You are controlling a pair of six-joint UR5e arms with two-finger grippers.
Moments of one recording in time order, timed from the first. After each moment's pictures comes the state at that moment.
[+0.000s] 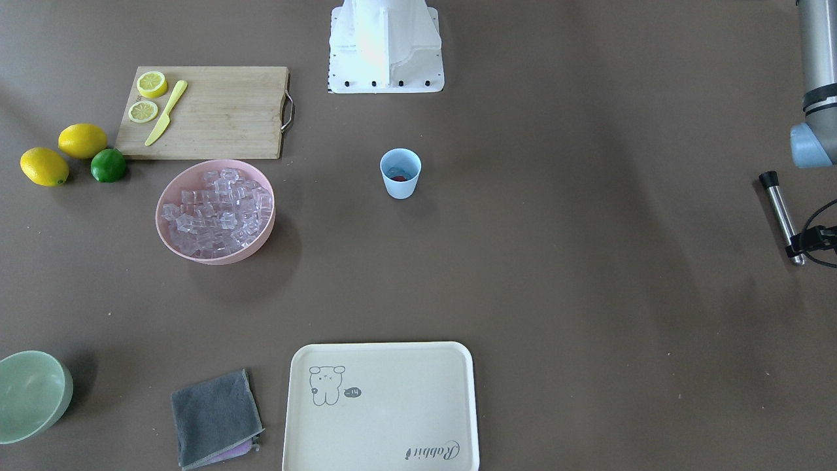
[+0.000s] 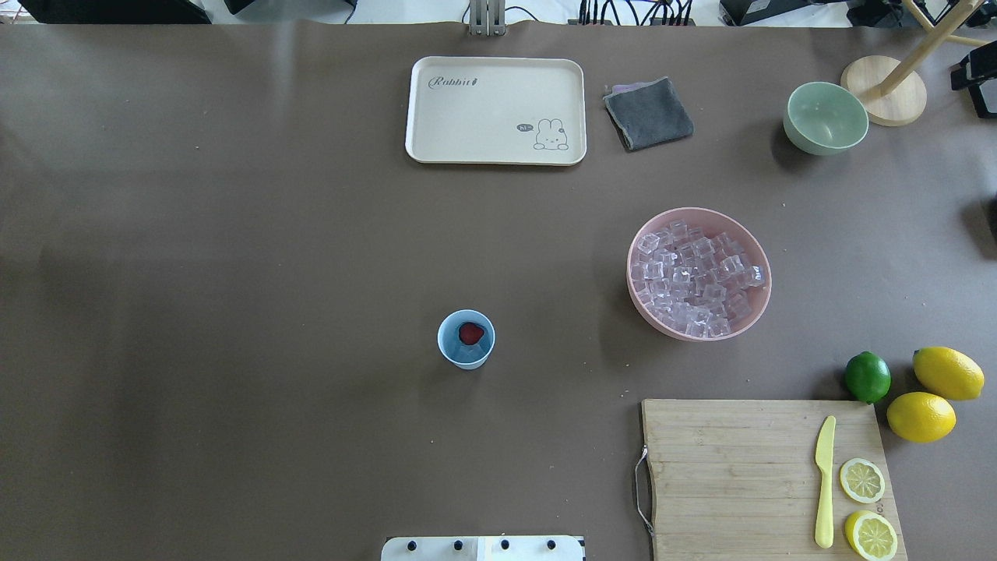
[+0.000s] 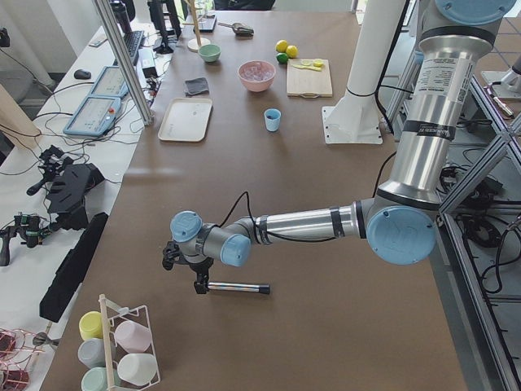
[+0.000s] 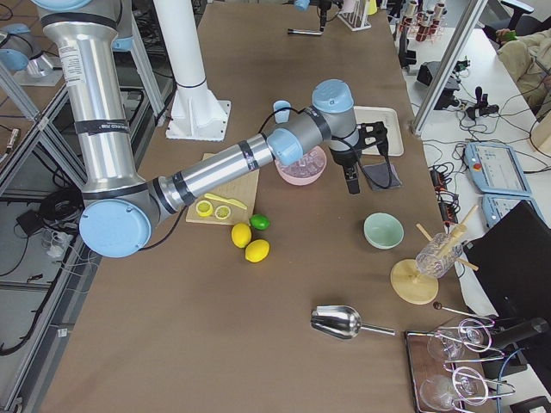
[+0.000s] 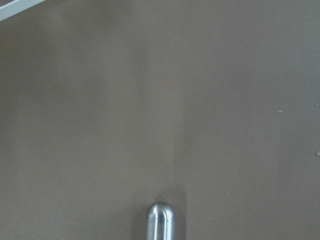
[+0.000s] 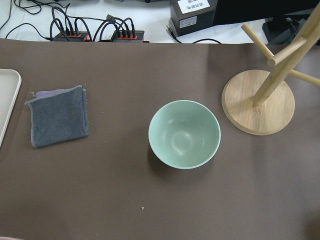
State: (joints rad) left arm -1.30 -1.77 -1.16 -1.97 -2.28 -0.31; right arm 1.38 -1.42 1.90 -1.39 2.25 0.52
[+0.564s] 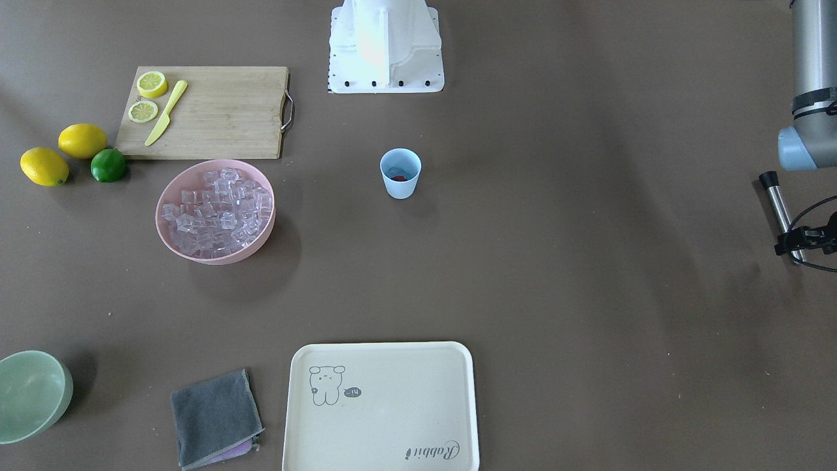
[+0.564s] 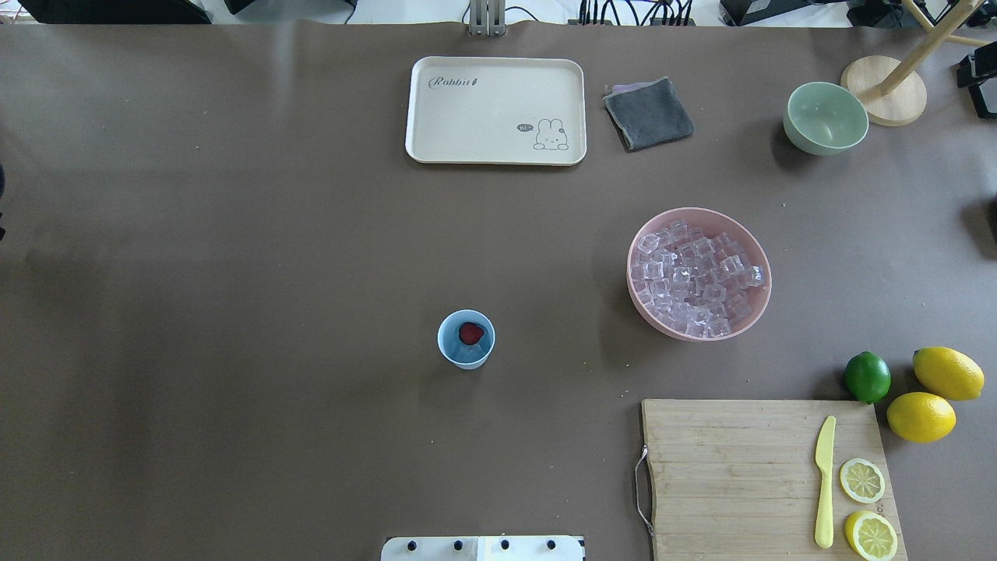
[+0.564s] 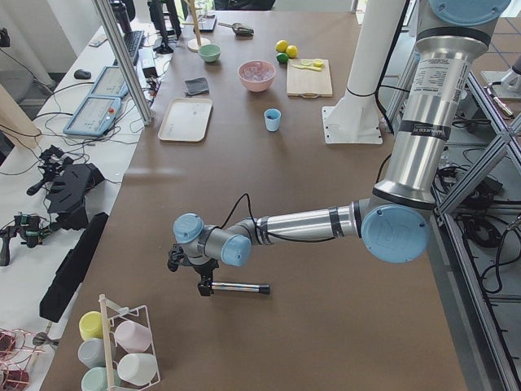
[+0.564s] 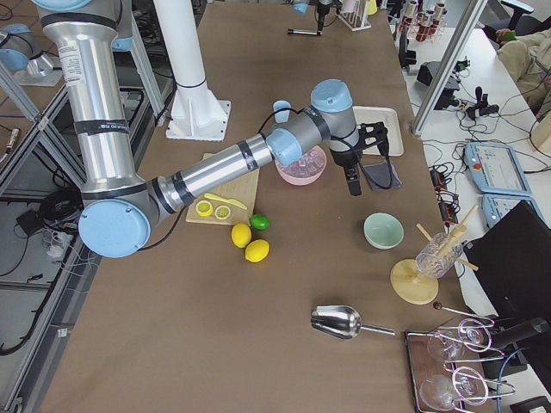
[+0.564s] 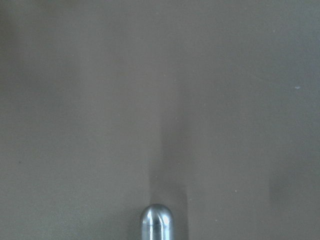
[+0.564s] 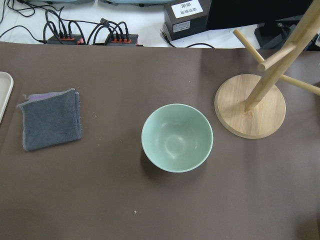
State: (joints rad) left arm -1.27 -1.77 -1.13 -1.97 -2.27 -0.28; right arm 1.38 -1.42 1.90 -1.39 2.21 0.51
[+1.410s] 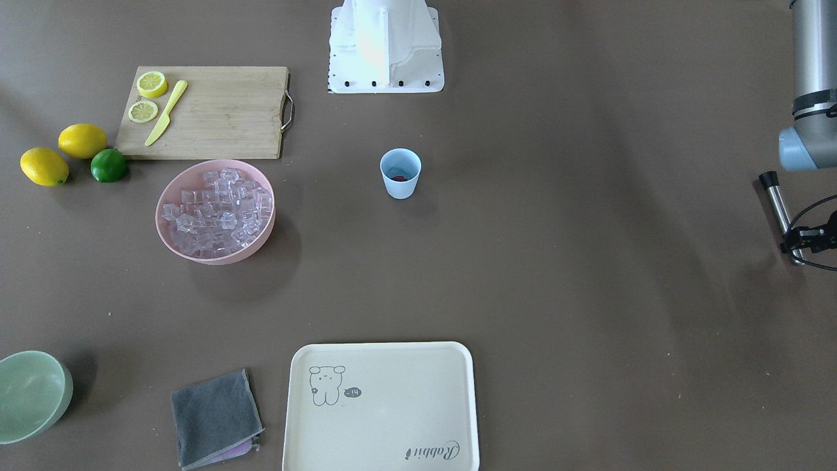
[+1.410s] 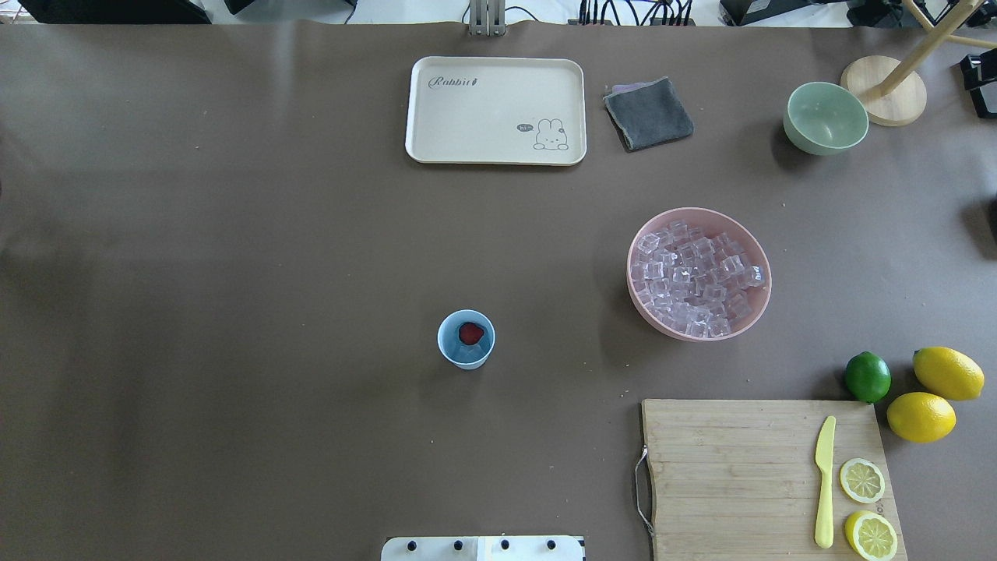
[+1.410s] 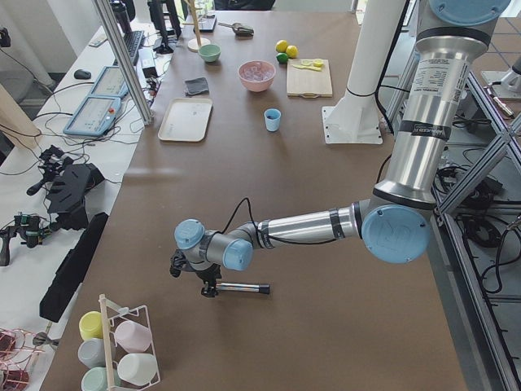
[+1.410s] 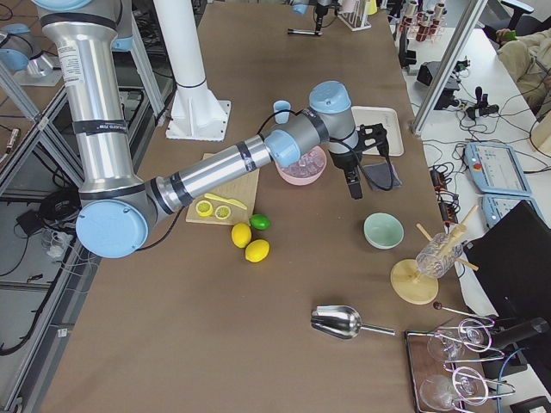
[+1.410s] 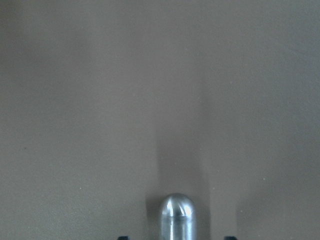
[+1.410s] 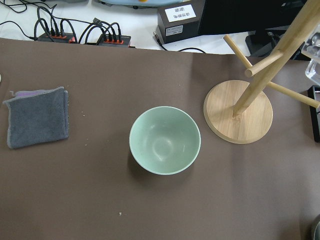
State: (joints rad) left arm -1.27 -1.77 -1.11 -1.97 -2.27 -0.26; right arm 1.38 -1.44 1.91 -1.39 2.19 0.48
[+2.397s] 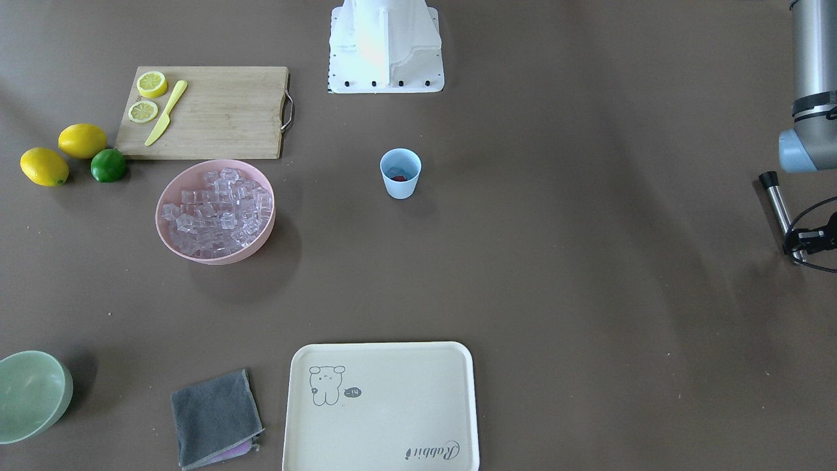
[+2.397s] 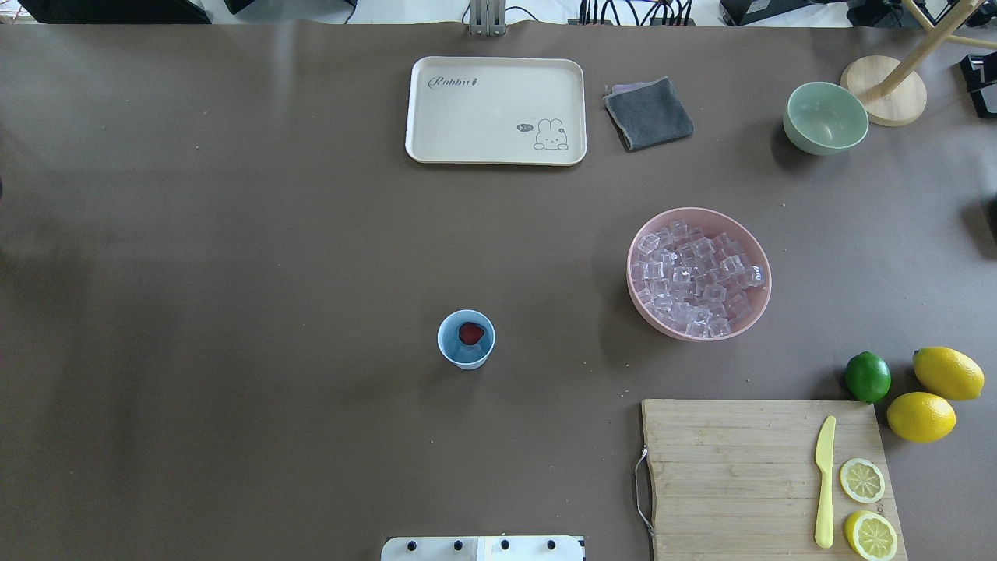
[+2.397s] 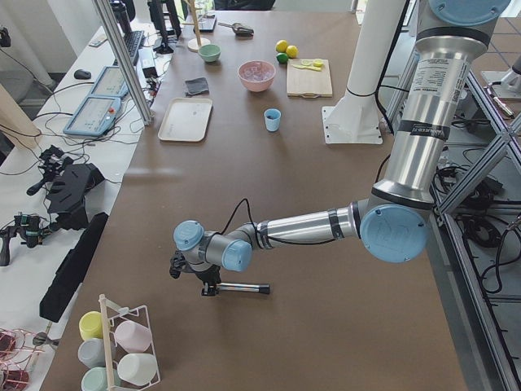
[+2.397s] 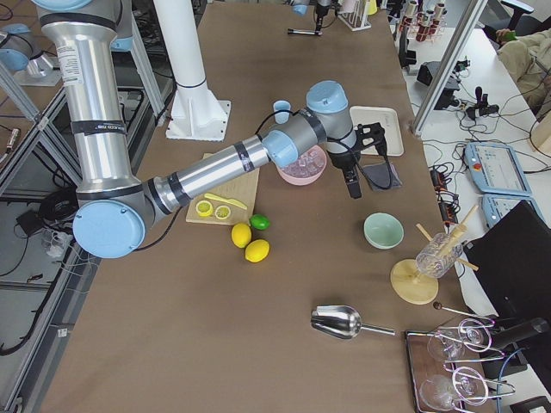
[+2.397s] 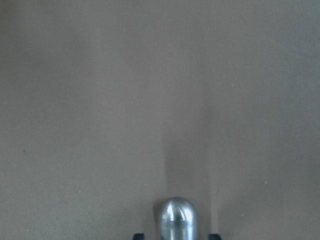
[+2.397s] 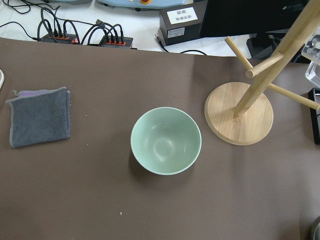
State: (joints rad) left arm -1.27 -1.77 -1.09 -1.97 -2.27 -0.26; right arm 1.38 -1.45 1.92 -1.38 2.18 0.48
